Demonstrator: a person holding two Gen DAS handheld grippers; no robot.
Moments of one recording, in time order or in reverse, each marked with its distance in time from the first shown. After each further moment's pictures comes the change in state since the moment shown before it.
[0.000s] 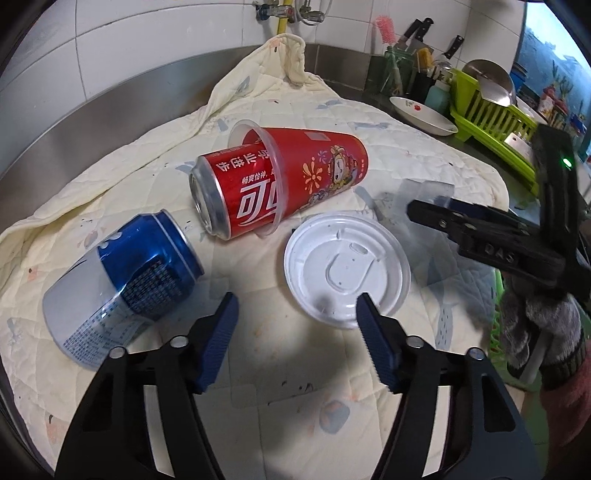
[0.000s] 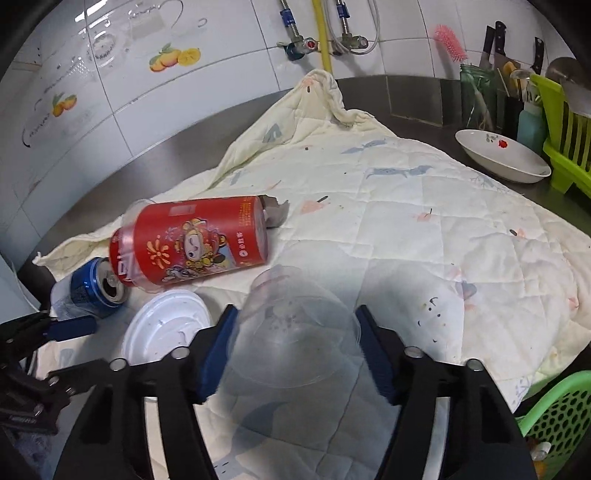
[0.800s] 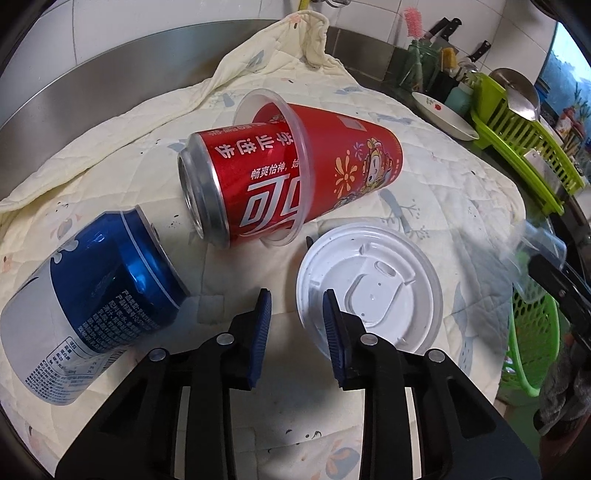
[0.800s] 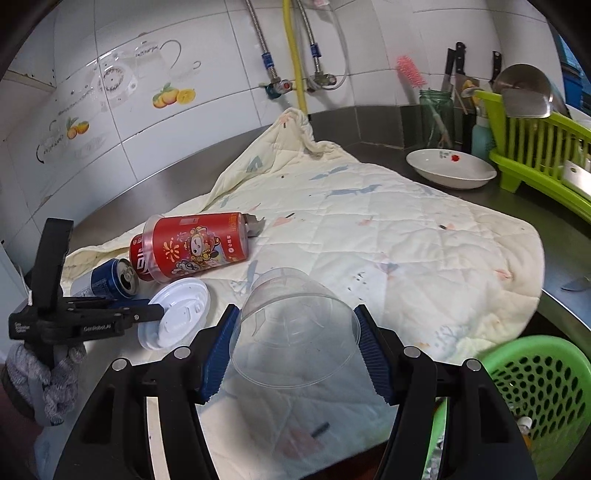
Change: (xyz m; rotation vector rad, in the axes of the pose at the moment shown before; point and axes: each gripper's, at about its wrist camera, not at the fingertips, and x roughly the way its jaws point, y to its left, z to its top) left arm 0.041 0.016 0.015 -0.079 0.060 -0.025; right arm -0.080 -0.016 -0.034 0.024 -0.114 -0.059
